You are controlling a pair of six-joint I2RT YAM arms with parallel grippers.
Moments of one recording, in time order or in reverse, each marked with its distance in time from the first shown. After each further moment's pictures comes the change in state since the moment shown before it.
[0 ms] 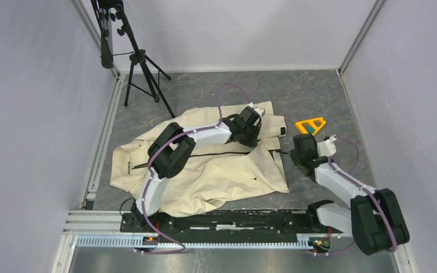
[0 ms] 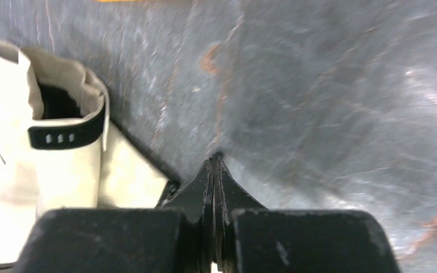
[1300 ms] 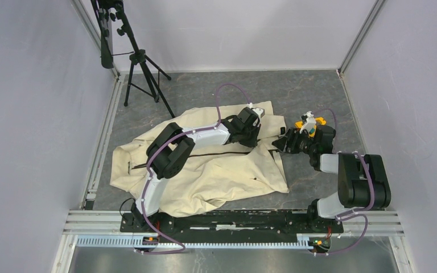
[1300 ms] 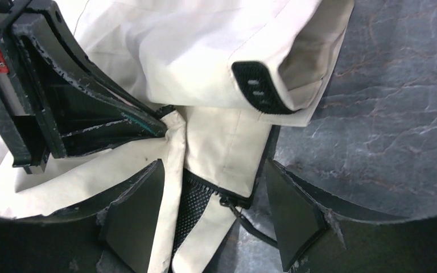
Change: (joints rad) left arm -0.002 -0.017 -0.042 0.057 0.013 0.013; right arm -0.344 0.305 -0.063 0.721 -1.122 -1.014
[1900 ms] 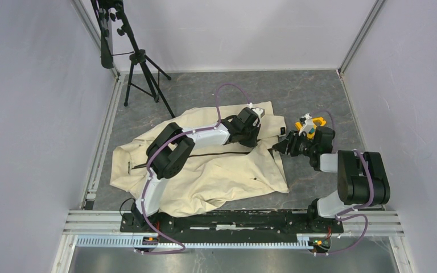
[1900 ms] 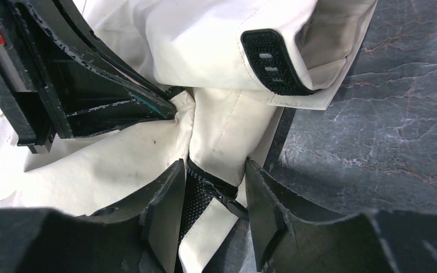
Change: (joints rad) left arm 0.000 -0.001 -0.003 0.003 0.000 0.000; right arm -0.006 0.048 0.010 -0.020 -0.076 -0.018
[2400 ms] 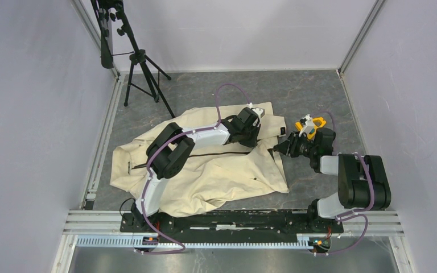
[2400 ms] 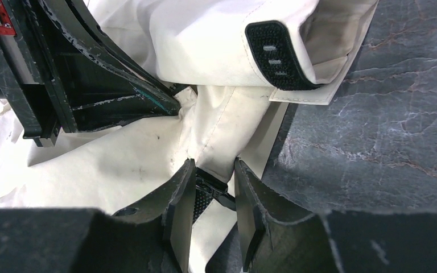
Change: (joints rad) left arm 0.000 0.000 0.000 0.000 0.000 0.000; right arm 0.000 -0.044 -0.026 0.000 0.000 -0.003
